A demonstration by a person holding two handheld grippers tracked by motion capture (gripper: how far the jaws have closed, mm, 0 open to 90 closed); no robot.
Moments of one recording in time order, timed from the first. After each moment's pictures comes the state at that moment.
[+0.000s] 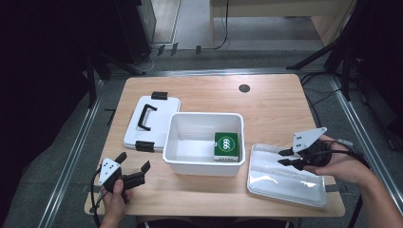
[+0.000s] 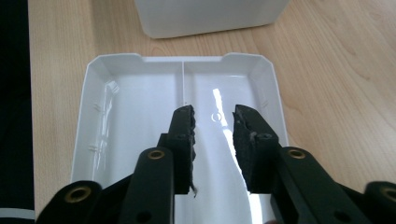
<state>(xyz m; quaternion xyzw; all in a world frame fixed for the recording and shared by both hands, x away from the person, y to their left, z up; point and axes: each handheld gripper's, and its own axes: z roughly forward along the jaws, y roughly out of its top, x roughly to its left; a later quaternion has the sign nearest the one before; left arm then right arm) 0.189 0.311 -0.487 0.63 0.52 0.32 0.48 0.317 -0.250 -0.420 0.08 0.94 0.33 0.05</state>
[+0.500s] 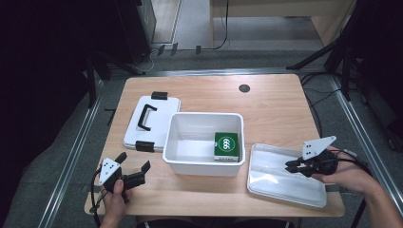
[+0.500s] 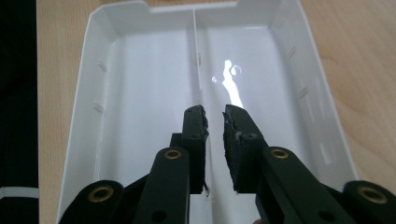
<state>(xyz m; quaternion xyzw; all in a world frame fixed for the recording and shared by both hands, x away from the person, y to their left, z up) 0.189 0.311 -0.487 0.63 0.52 0.32 0.48 0.314 -0.283 -0.461 0.11 0.93 0.34 0.01</state>
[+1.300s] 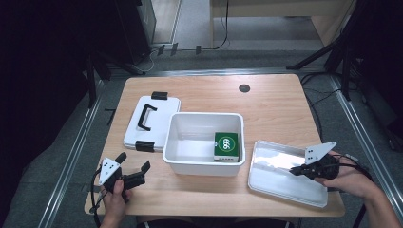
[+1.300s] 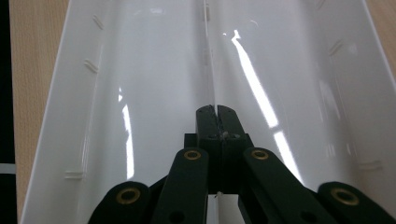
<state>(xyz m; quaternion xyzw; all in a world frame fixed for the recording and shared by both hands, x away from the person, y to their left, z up) 0.189 0.311 -0.487 0.63 0.53 0.32 0.47 0.312 -0.296 -0.479 0.12 0.94 0.32 0.02</state>
